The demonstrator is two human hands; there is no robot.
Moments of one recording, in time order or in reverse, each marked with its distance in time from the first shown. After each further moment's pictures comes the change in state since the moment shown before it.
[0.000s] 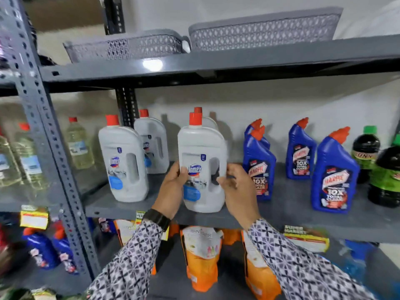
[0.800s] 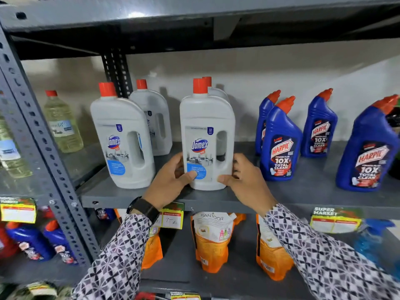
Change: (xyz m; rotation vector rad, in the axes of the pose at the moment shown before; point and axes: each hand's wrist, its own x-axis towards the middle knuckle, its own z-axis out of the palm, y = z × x) left_hand 0.025 -0.023 -0.080 0.545 -0.244 0.019; right_hand 0.009 0.039 0.037 -0.153 -0.225 0.102
